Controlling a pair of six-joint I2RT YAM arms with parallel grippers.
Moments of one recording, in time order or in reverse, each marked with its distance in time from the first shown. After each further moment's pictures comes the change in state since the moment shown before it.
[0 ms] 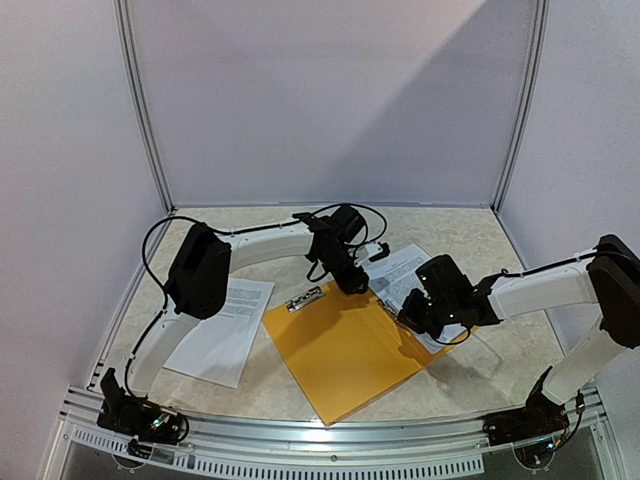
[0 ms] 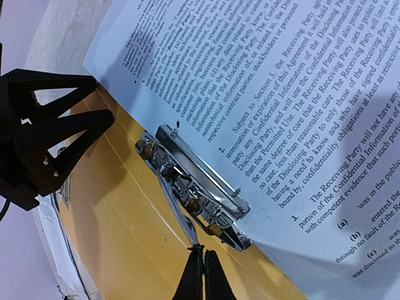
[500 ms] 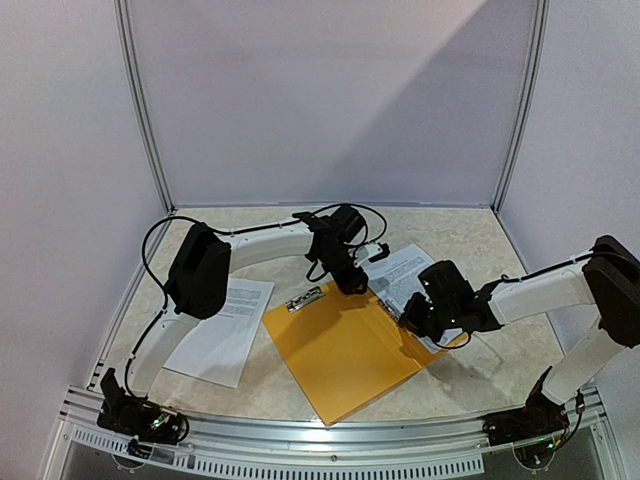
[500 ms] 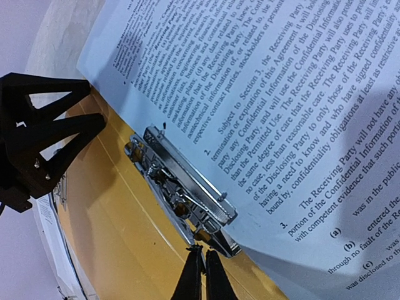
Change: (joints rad) left arm 0.000 0.000 0.005 -0.016 0.003 0.008; right arm -0.006 0.019 -0.056 0.084 -0.001 0.003
